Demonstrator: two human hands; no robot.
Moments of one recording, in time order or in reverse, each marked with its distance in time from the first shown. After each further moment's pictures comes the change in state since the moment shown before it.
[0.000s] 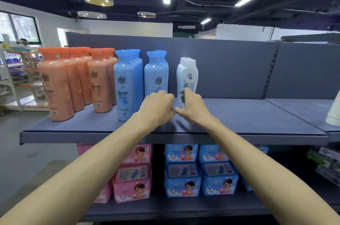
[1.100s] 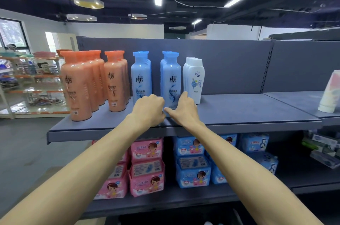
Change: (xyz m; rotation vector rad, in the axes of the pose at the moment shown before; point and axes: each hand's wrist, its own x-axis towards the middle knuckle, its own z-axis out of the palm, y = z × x) left_hand -0.049 -0.063 -0.010 0.082 -0.037 0.011; right_hand -0.041 -0.082 0.041 -0.006 0.141 0.185
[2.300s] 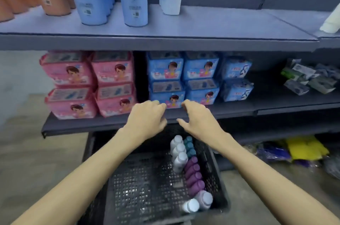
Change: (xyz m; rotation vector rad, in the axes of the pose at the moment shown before) left_hand -0.140 0.147 0.144 -0.249 -0.213 0.154; right_hand -0.185 0.194 0.002 -0.304 -0.454 -0.095
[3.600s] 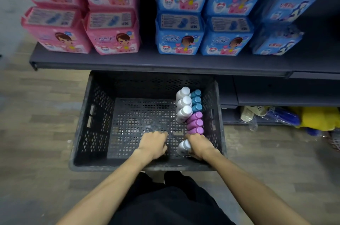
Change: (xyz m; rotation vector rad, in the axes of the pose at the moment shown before) left_hand -0.141 0.087 0.204 -0.196 -0.740 -0.157; right_hand -0.126 0.100 0.232 -0.064 -0.852 0.070
